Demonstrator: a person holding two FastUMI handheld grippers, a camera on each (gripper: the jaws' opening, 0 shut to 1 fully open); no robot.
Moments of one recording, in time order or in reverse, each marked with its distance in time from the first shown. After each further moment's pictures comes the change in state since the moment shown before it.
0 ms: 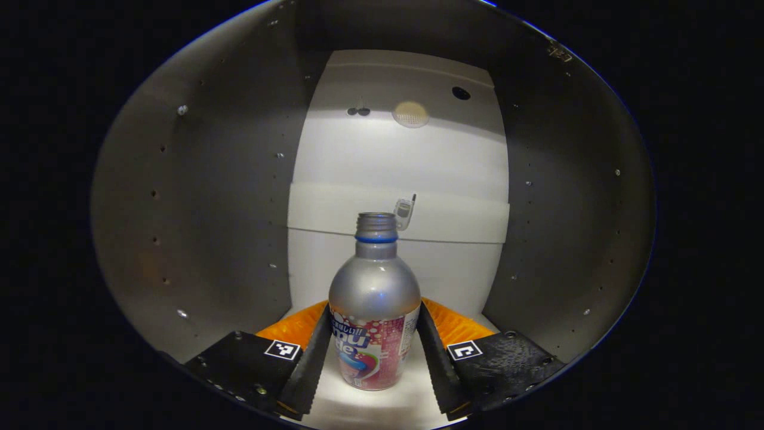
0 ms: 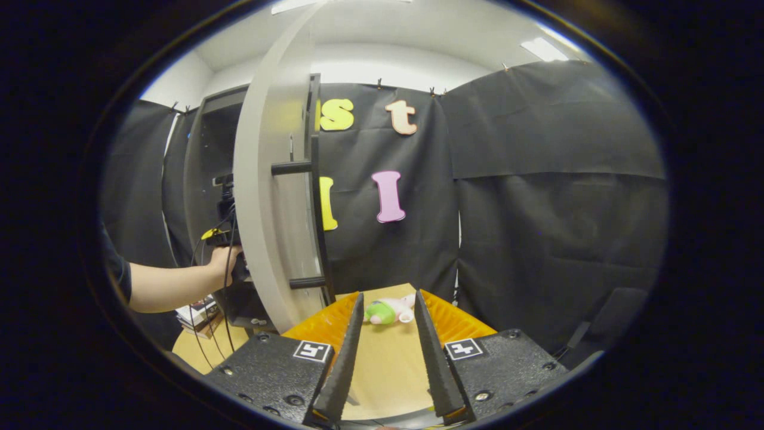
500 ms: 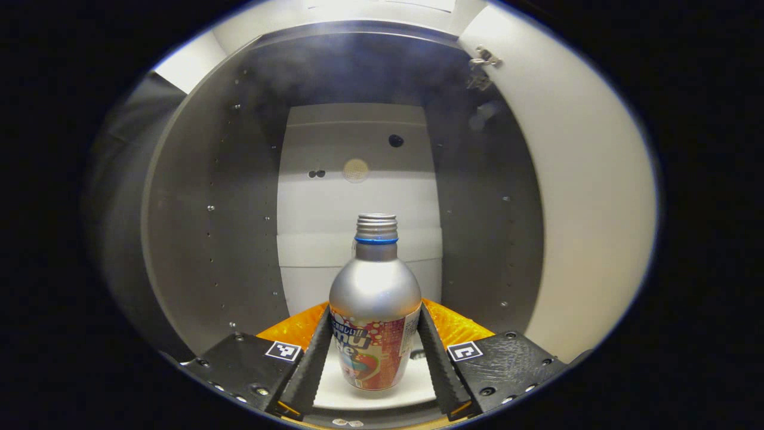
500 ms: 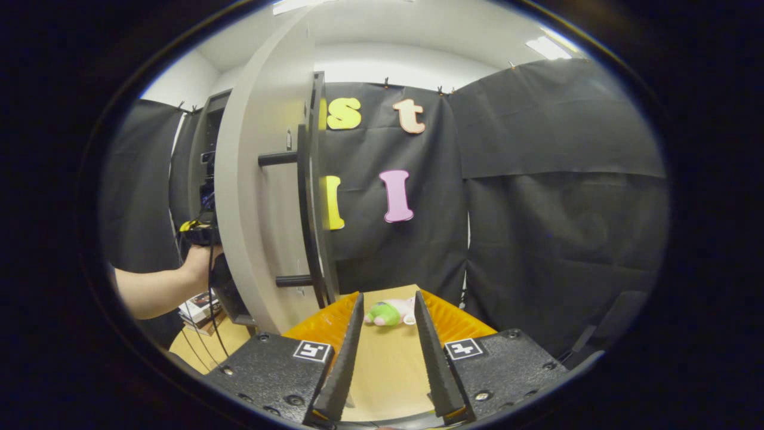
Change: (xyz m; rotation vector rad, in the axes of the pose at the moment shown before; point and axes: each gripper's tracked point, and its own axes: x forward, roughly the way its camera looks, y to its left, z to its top) left arm -0.125 -0.049 0.029 0.130 -0.087 -0.162; right arm 0.013 -0.007 0.000 -0.028 -0.017 0.056
